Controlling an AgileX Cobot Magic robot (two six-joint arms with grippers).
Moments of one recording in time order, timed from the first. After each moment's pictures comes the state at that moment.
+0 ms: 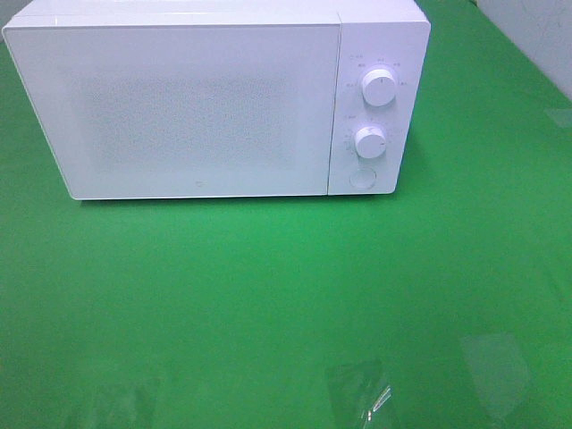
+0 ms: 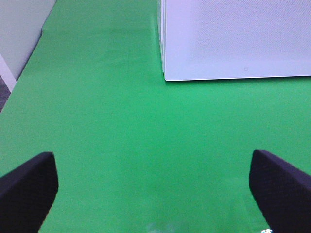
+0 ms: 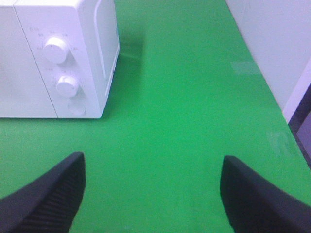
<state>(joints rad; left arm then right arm) 0.03 0.00 -0.50 -0.09 1.04 0.08 0.08 0.28 -0.56 -0.10 0.72 0.11</state>
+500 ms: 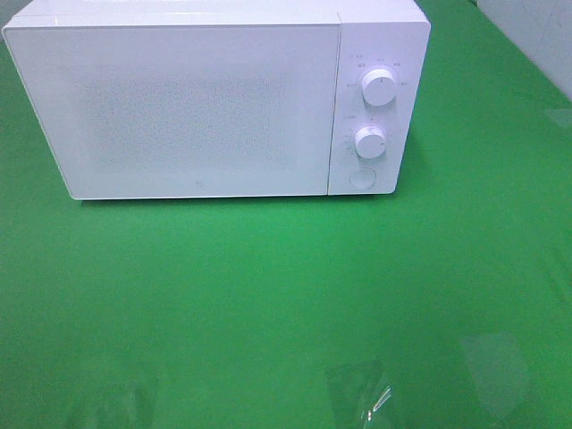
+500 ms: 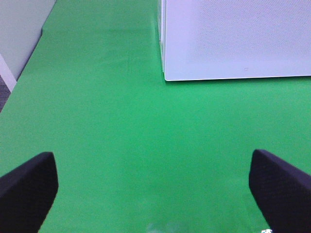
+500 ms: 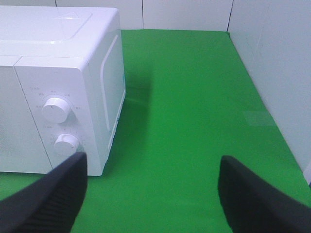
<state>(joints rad) 0.03 0.00 -0.50 -0.09 1.04 0.08 0.08 0.61 -0.56 -0.11 0.28 0.10</state>
